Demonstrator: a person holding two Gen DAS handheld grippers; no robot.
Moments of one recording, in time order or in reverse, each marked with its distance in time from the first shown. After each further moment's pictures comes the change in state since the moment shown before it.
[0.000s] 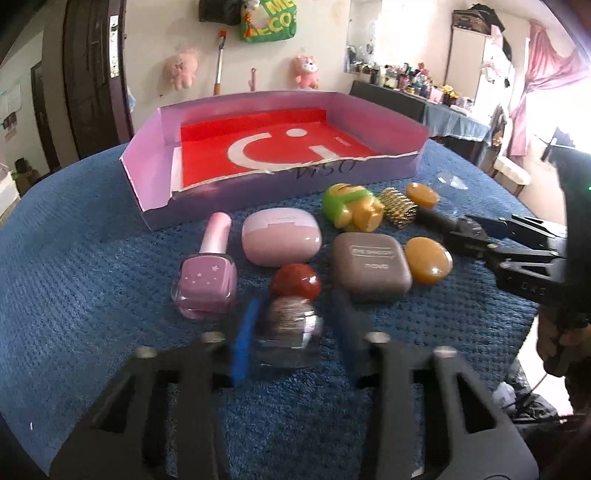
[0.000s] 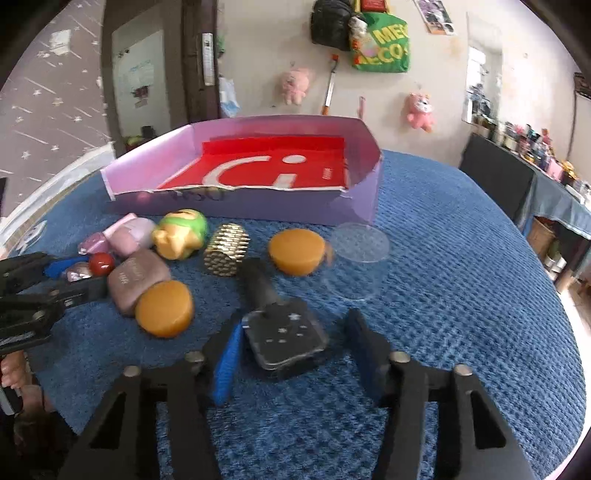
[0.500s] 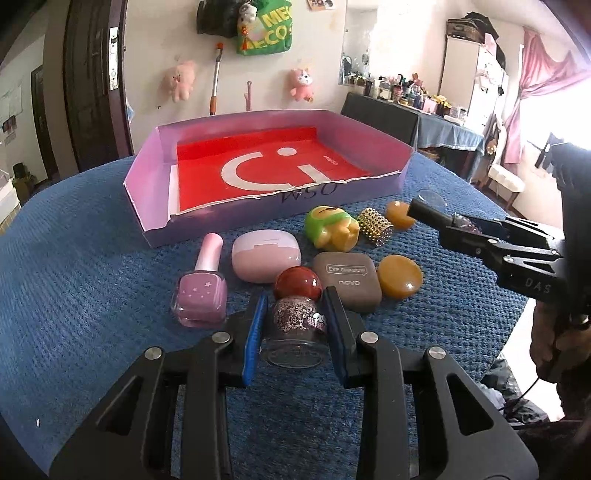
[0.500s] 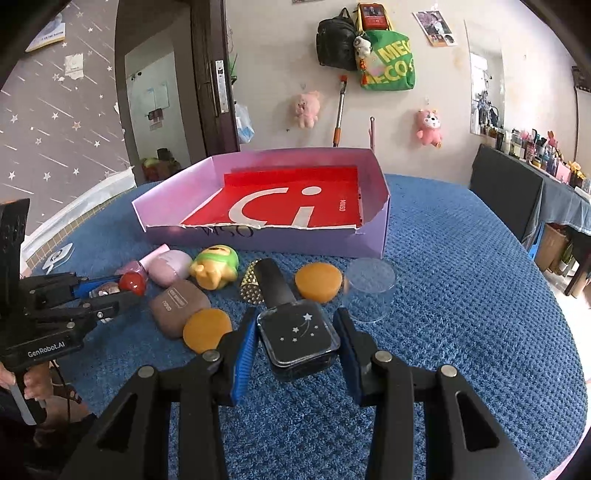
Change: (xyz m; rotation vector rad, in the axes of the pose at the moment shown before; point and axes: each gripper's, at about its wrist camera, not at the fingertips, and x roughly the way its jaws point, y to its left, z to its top) left arm -0.020 -0.009 0.008 -0.001 -0.049 -0.023; right arm -0.028 0.002 0.009 0.023 -0.082 0.049
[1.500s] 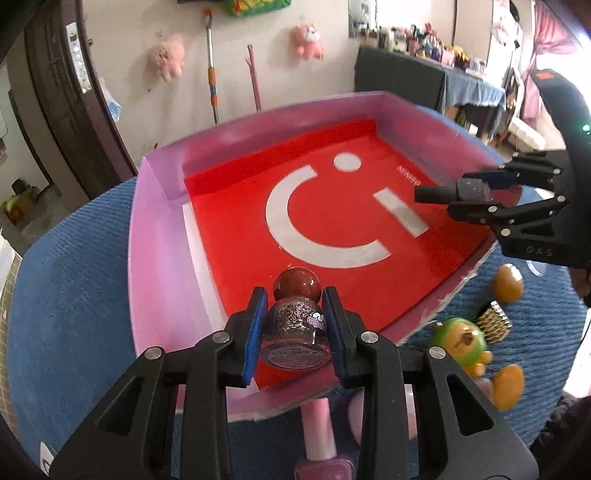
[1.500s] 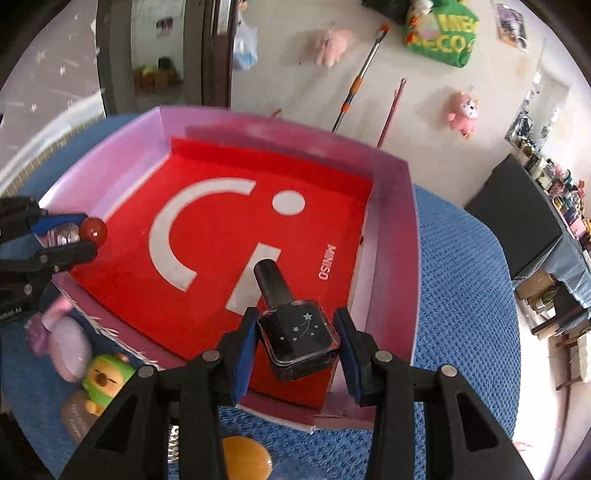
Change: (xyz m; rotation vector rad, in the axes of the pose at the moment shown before) left arm 0.097 0.062 0.115 0.108 0.222 0.077; right arm 0.138 -0.021 0.123 -0.231 0.341 -0.094
